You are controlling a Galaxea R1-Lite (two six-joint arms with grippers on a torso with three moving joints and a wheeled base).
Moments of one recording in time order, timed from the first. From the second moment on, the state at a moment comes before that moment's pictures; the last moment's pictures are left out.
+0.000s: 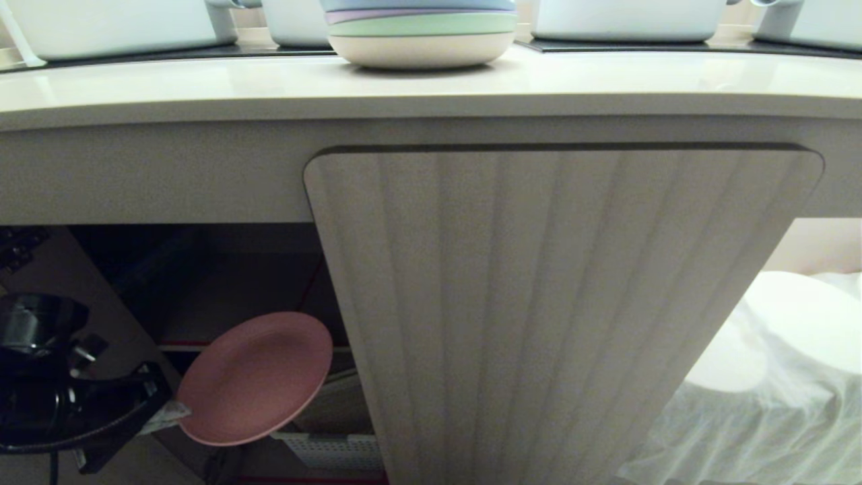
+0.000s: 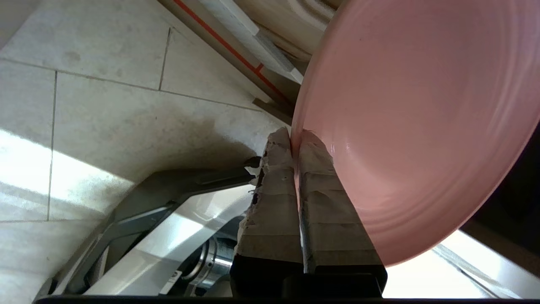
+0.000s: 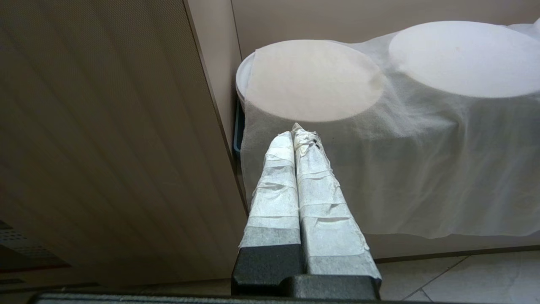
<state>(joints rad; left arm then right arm) 0.26 1.57 -0.56 0.04 -0.31 -0.60 0.00 0.00 0.00 -0.01 -0.06 0.09</state>
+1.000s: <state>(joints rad) 0.23 1.72 -0.71 0.04 -0.30 -0.65 0.00 0.00 0.00 -0.01 -0.06 0.09</state>
